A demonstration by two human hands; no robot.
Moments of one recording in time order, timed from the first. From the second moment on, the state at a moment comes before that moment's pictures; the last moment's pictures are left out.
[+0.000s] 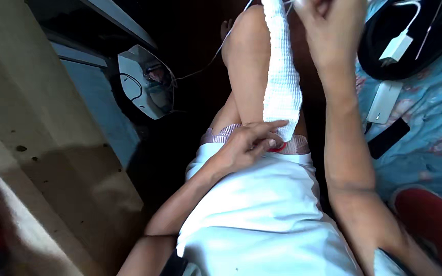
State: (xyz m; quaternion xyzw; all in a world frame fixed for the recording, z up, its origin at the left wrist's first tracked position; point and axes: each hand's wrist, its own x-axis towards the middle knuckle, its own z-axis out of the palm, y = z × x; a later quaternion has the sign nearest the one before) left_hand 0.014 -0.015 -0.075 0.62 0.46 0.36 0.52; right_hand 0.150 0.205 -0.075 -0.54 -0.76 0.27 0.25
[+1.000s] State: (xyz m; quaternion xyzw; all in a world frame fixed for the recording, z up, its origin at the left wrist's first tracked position) left_hand 0.018 -0.005 -0.034 0.19 0.45 0.52 0.70; right_hand 0.212 0.044 -0.031 -0.39 -0.53 0.67 0.34
